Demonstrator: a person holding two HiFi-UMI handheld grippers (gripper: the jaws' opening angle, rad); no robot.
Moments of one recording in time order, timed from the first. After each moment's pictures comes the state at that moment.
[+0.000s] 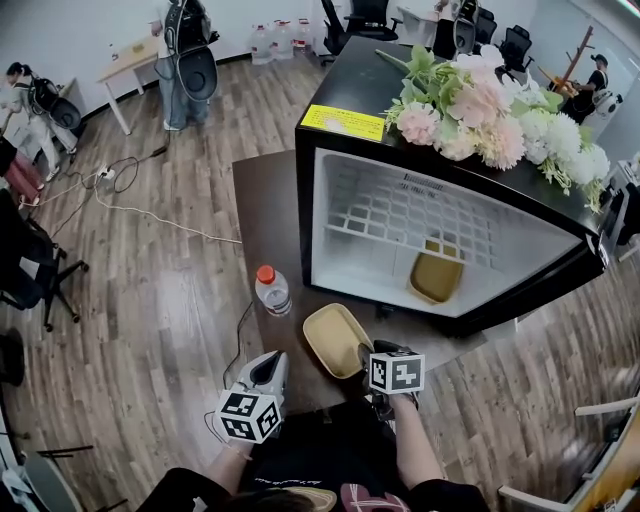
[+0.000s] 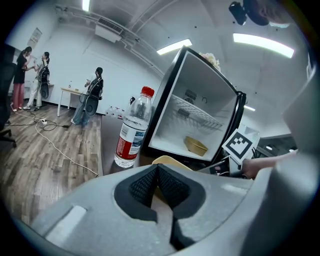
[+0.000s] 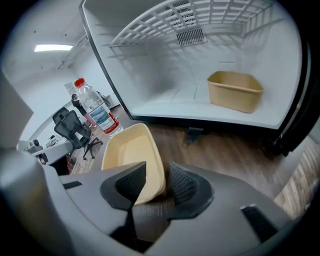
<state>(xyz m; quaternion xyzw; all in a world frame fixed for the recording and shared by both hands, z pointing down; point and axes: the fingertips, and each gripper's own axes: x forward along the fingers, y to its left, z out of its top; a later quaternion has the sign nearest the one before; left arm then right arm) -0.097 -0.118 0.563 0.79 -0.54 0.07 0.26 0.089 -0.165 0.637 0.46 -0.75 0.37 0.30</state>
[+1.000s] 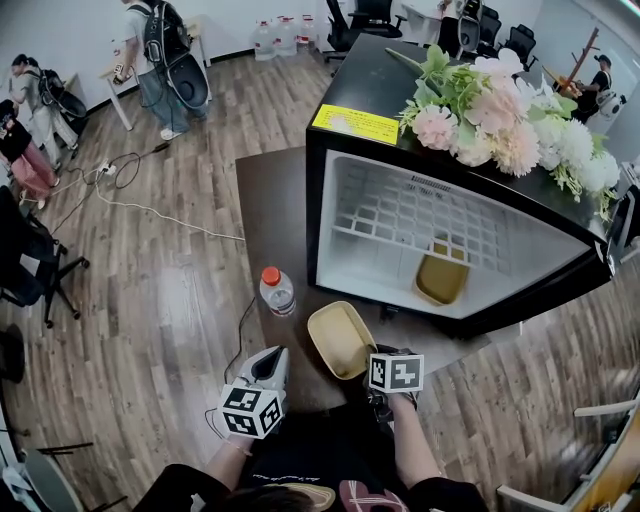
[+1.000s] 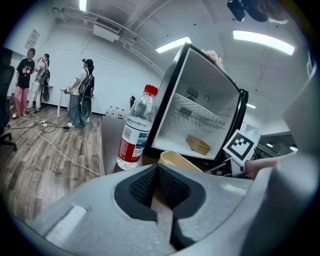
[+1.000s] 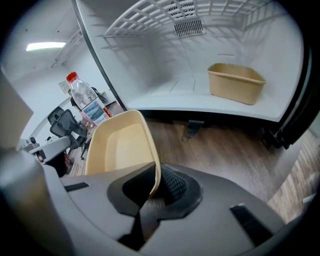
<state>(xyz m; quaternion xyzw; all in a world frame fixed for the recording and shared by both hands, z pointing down) -0.105 -0.131 0.566 0.79 -0.54 0.08 0.26 0.086 -0.166 0.644 0.47 -0.73 0.38 0.32</state>
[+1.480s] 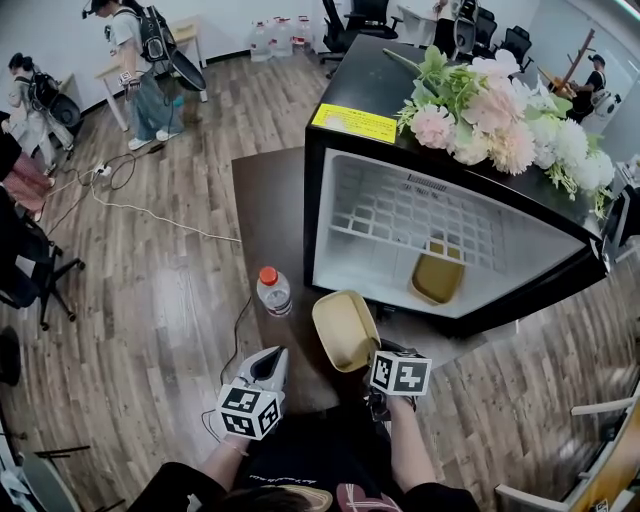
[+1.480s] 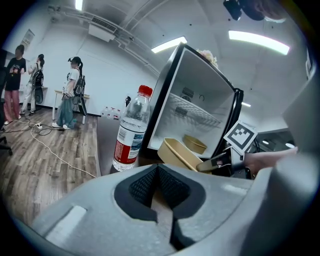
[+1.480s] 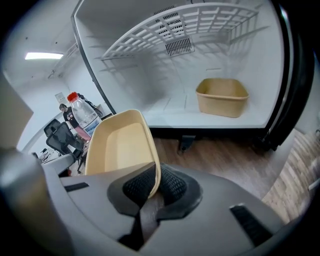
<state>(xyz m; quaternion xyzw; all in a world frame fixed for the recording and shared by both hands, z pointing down) -0.099 -0.130 0.562 0.81 -0.53 0.08 0.25 0.092 -0.175 0.617 0.51 -0.73 0.38 0.26</state>
